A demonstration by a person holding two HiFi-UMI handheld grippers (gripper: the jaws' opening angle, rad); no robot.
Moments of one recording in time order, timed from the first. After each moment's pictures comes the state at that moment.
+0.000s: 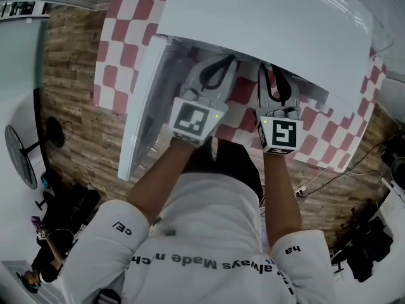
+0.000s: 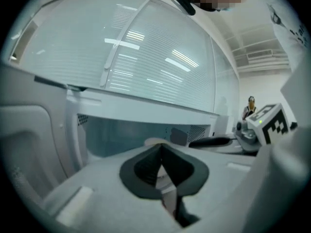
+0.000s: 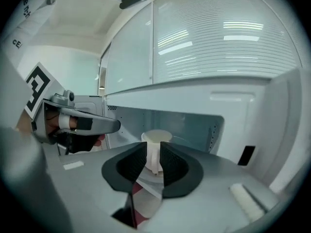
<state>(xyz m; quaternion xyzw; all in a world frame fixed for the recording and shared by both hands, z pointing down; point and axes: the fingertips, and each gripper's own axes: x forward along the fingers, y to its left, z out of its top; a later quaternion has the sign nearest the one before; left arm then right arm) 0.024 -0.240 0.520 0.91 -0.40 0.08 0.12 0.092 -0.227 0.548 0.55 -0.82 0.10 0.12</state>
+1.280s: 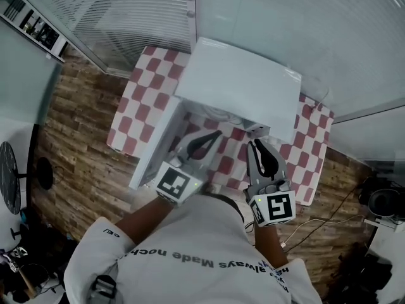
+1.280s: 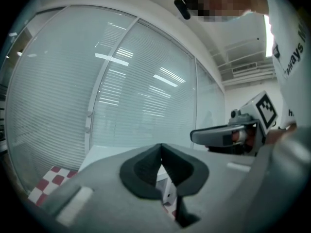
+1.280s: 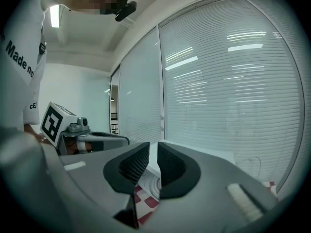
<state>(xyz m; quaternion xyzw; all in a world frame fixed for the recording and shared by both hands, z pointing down) 0.027 -0.124 0.265 0.94 -0.34 0.01 0.07 0.093 -0.102 0.257 0.51 -0.86 0.06 0.07</state>
